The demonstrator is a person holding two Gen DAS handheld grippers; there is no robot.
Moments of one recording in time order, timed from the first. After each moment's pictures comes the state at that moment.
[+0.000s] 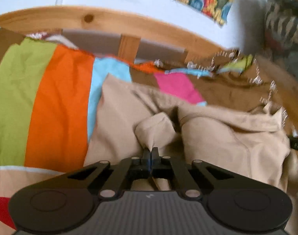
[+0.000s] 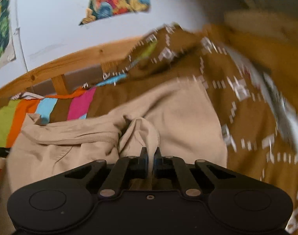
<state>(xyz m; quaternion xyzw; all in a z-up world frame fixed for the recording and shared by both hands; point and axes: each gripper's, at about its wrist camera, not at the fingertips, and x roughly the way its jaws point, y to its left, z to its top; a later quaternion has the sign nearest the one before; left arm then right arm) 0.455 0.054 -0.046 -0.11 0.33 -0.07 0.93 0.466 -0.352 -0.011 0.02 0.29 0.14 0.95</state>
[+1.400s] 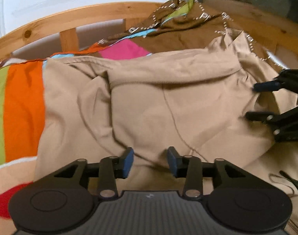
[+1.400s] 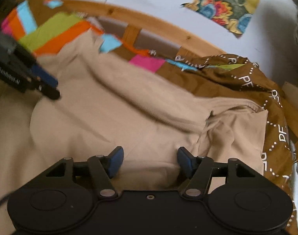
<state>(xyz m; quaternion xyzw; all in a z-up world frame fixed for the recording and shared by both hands) 0.403 -0.019 -0.054 0.07 0.36 -0.13 0.92 0.393 -0.272 -0.063 -0.27 0.23 0.22 0.91</state>
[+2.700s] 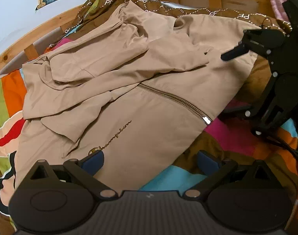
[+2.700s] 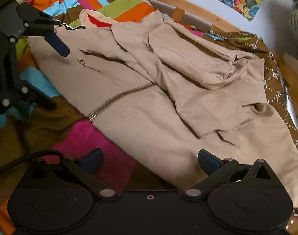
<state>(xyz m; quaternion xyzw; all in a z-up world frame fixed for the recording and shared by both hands) 0.144 -0.083 -0.056 0.21 0.38 -0.23 0.87 0.116 -0.306 -0.087 -0.26 0.30 0.25 0.88</state>
